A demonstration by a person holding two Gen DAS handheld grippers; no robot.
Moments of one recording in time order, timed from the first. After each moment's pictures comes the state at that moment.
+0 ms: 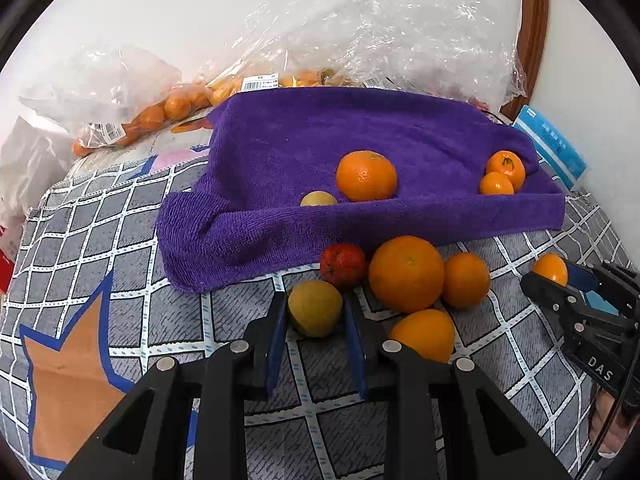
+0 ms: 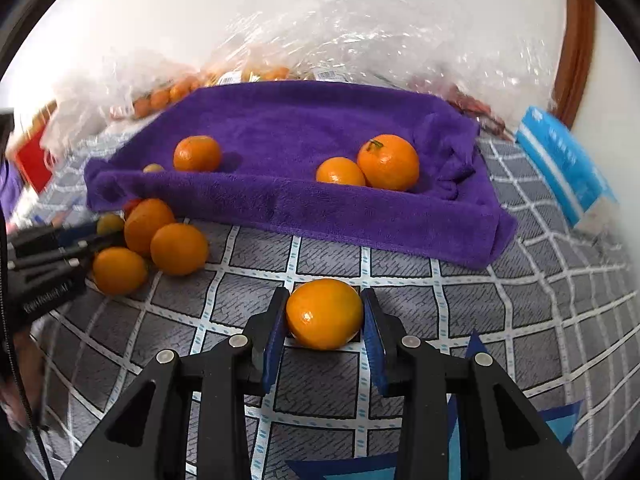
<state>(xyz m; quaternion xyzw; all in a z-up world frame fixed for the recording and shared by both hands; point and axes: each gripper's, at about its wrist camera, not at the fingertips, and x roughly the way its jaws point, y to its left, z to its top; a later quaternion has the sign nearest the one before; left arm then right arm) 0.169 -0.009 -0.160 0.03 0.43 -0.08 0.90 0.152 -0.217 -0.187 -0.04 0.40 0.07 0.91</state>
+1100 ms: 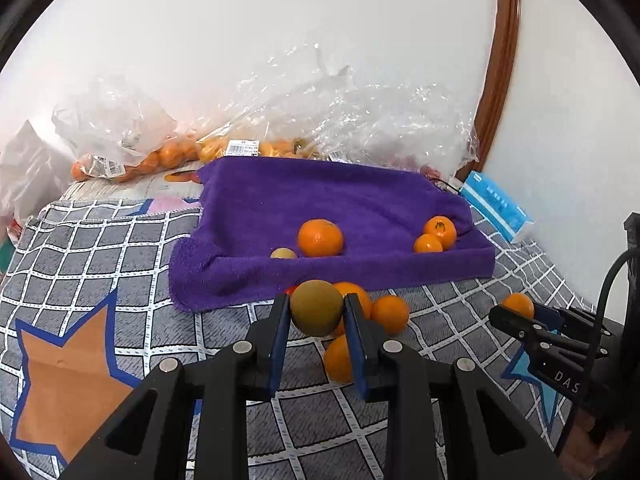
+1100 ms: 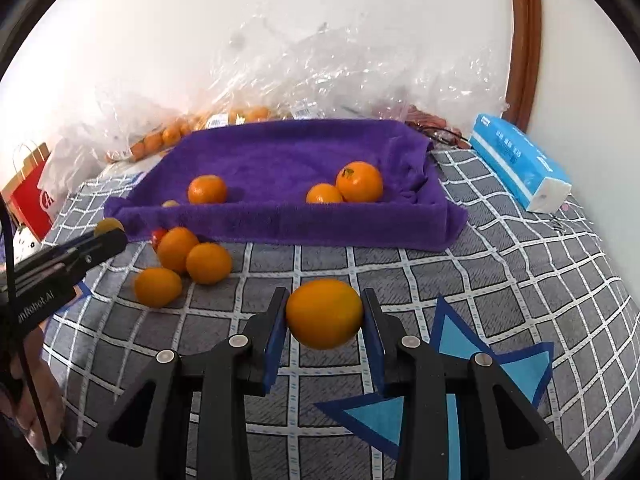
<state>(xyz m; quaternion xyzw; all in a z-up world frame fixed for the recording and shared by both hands) 0.126 0.008 -0.123 -0.05 0.33 -0.14 0.93 0.104 -0.218 -0.147 0.01 0.36 0.01 0.93</state>
